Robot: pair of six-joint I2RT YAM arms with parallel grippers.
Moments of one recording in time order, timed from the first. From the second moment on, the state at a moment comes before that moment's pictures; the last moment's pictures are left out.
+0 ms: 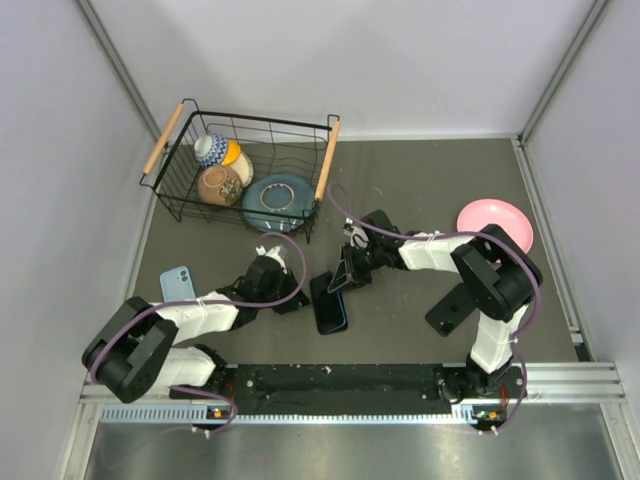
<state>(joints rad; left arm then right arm) -0.62 1.28 0.35 0.17 0.19 -0.86 0.66 1.83 0.96 -0.08 -0.68 0.73</state>
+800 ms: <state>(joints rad) -0.63 1.28 0.31 0.23 0.19 -0.92 0.65 1.83 0.75 0.35 -0.69 0.97</state>
